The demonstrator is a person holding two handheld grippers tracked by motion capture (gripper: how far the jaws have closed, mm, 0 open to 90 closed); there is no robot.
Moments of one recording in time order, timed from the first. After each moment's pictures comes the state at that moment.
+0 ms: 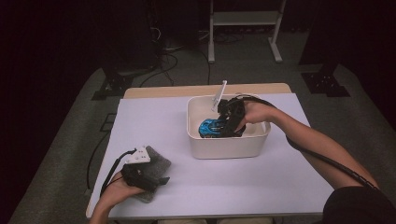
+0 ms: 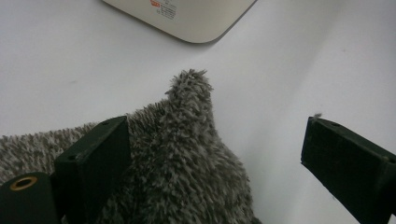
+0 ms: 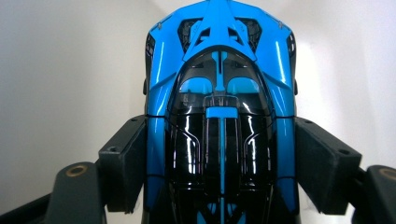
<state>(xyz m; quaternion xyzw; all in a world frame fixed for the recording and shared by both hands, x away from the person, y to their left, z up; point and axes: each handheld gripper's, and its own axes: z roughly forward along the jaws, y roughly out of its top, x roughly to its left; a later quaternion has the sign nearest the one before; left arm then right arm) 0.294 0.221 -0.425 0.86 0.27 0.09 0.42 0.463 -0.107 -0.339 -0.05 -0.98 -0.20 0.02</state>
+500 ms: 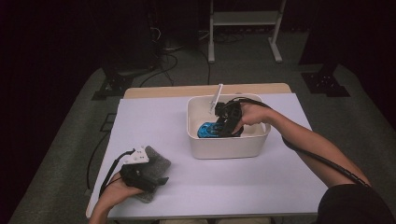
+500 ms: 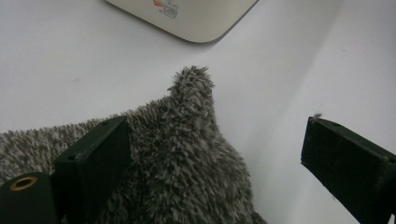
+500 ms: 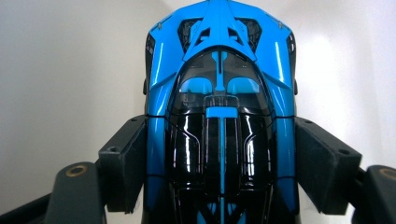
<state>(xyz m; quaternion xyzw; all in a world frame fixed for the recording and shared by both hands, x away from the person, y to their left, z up) 0.293 0.224 -0.425 0.86 0.27 0.09 0.42 0.467 -0.099 -0.353 -0.04 -0.98 -0.19 0.04</state>
